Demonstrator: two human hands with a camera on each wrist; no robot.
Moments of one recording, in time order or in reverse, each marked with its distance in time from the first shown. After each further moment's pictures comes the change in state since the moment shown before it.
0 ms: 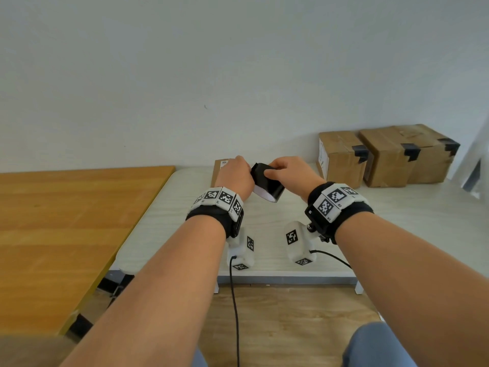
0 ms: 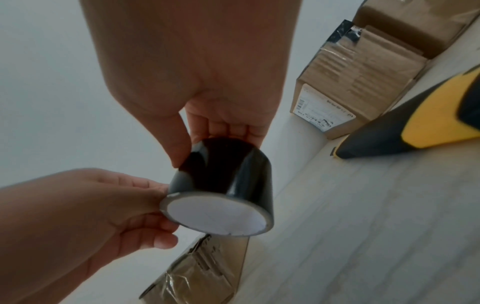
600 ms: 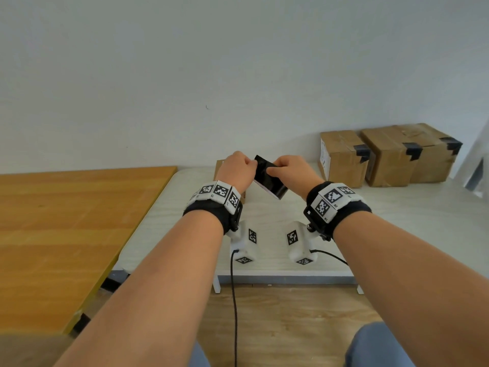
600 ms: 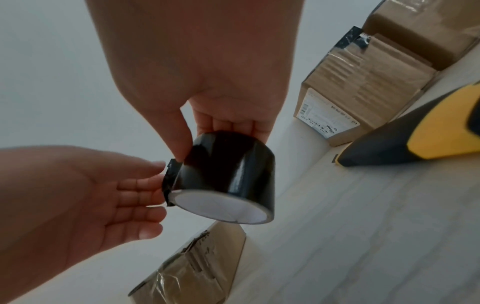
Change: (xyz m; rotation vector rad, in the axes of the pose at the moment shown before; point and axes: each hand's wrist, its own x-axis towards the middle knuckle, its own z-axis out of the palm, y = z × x) left_hand 0.004 0.001 -0.010 -0.188 0.000 -0.007; right_hand 0.006 0.000 0.004 0.020 0.055 0.047
